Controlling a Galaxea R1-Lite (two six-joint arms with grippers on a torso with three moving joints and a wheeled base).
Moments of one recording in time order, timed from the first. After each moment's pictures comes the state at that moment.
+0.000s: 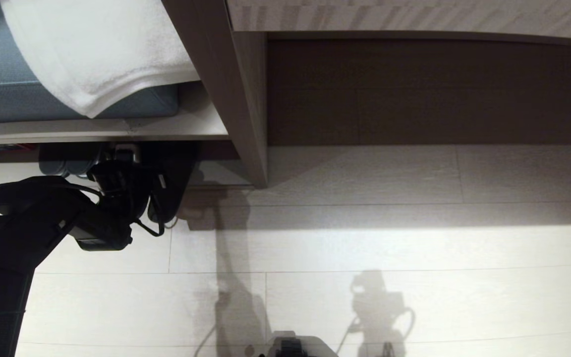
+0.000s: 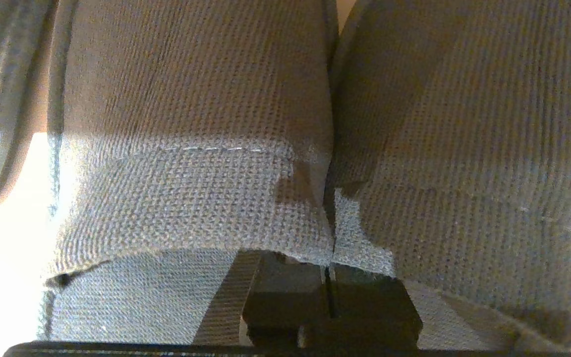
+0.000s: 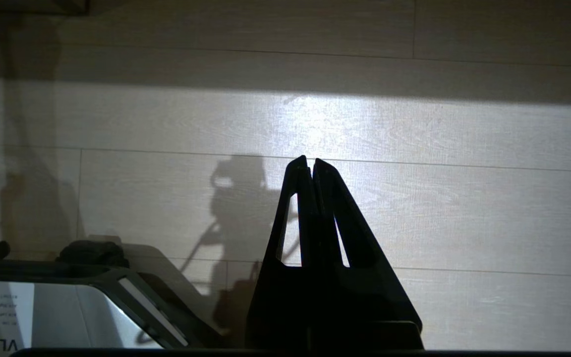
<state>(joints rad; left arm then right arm) 0.04 2.43 -1.42 -1.18 0.04 0.00 0.00 0.00 0.00 0.00 0.01 0.00</state>
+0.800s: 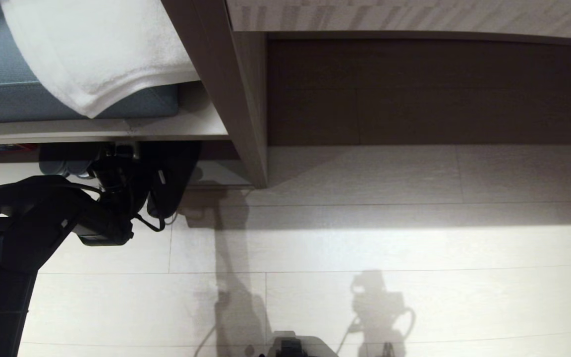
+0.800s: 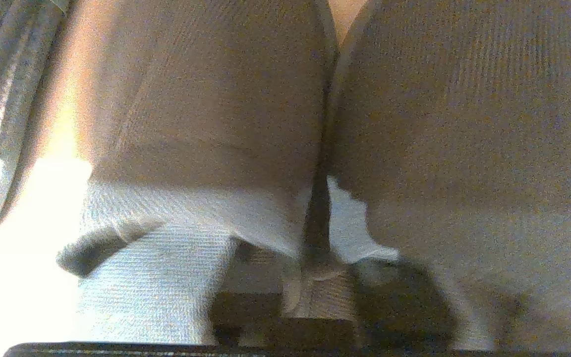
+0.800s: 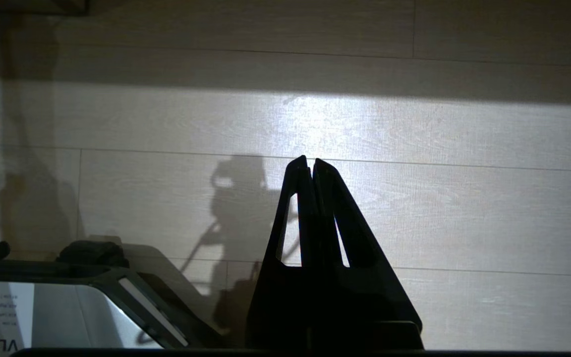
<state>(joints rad) 0.05 2.45 -1.48 -1.15 0.04 0.01 0.00 0.00 0.00 0.00 0.01 0.00</state>
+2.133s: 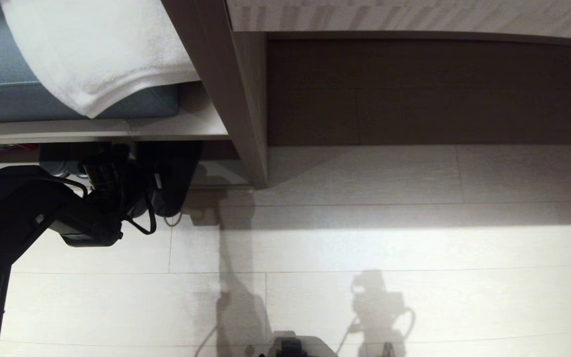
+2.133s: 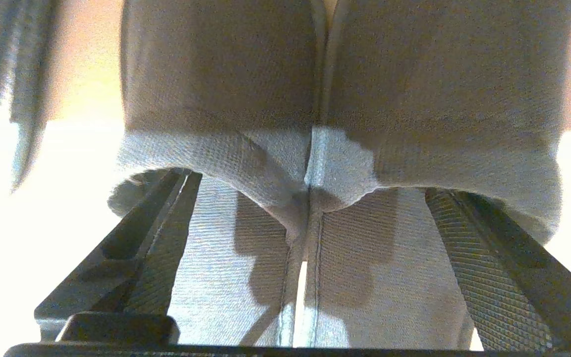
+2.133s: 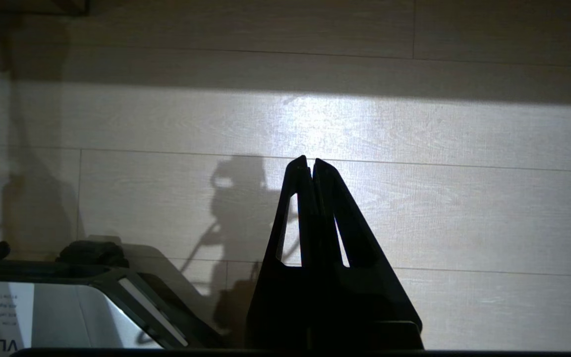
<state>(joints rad) 0.05 2.32 -1.32 -1.06 0.02 0.02 0.00 0.00 0.00 0.00 0.01 0.00</state>
